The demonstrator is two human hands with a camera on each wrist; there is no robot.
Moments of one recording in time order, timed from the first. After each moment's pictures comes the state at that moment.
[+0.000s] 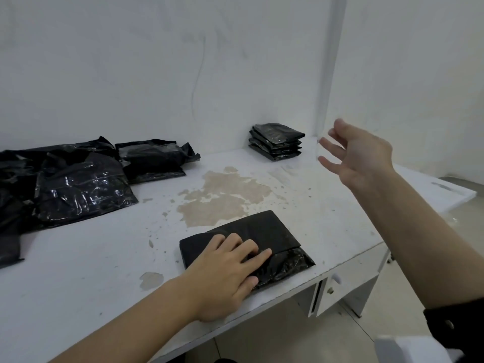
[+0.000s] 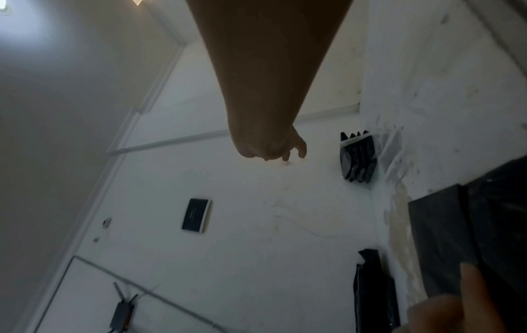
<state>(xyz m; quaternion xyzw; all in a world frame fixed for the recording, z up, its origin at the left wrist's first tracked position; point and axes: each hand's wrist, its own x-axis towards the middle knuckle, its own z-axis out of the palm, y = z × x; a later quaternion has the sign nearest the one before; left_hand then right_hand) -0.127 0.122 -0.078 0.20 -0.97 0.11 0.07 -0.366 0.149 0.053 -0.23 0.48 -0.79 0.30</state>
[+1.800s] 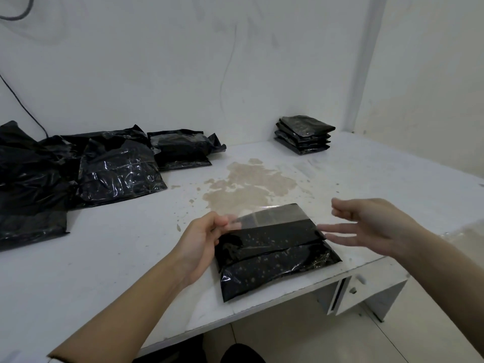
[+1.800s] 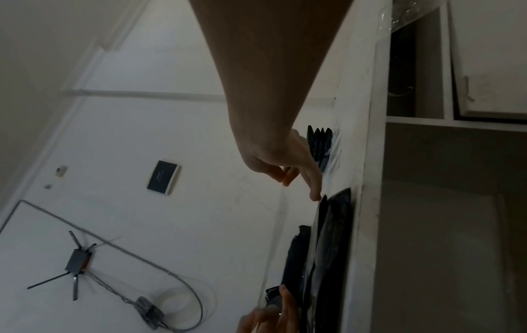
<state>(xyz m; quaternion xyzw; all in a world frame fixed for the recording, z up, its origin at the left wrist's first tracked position) -0.103 0.112 -0.058 0.42 -0.47 -0.67 0.39 -0.358 0.175 -0.023 -0.28 0.62 -0.54 0.49</state>
